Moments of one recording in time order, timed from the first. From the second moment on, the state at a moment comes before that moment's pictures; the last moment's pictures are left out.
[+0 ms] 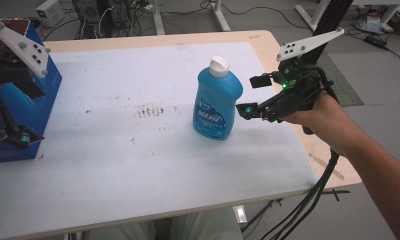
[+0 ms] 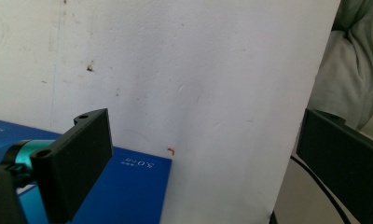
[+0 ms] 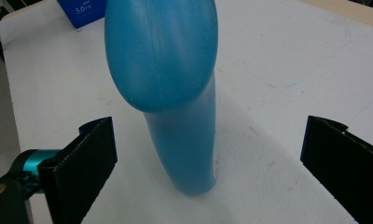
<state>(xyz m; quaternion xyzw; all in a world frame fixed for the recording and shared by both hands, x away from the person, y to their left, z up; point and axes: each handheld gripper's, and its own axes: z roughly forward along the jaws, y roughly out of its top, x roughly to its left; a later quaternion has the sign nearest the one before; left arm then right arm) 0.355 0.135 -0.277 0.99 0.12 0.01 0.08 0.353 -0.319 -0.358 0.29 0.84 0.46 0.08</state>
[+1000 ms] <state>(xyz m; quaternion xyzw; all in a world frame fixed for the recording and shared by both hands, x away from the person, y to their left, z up) 0.359 0.135 -0.282 0.99 0.12 0.01 0.08 0.364 -0.291 -0.386 0.27 0.83 0.48 0.07</state>
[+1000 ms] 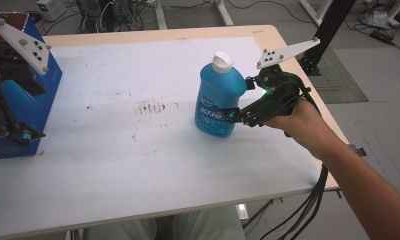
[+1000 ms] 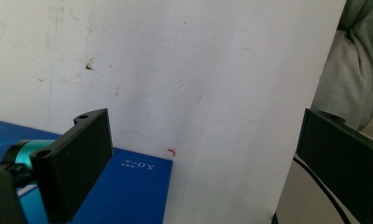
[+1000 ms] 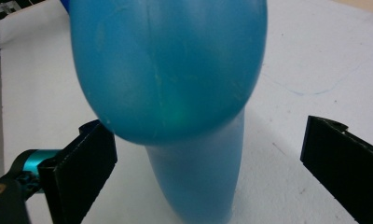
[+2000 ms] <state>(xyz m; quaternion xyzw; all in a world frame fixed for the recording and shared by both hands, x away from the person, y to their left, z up) 0.359 0.134 -0.283 0.99 0.12 0.01 0.08 0.366 -0.273 -0.409 0.28 0.80 0.52 0.09</state>
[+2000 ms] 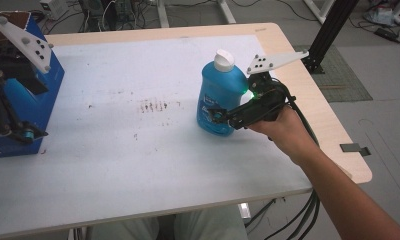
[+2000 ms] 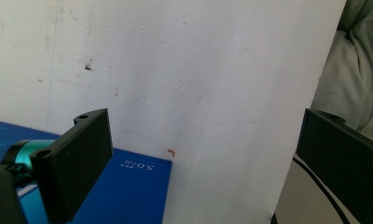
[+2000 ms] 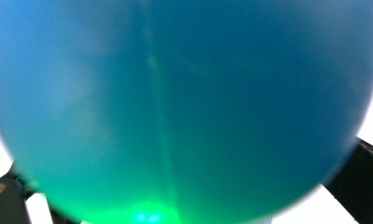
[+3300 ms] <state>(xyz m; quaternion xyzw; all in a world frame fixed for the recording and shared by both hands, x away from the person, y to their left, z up) 0.361 0.135 -0.285 0.99 0.13 0.01 0.08 0.365 -0.275 -0.416 0.25 0.79 0.55 0.10</state>
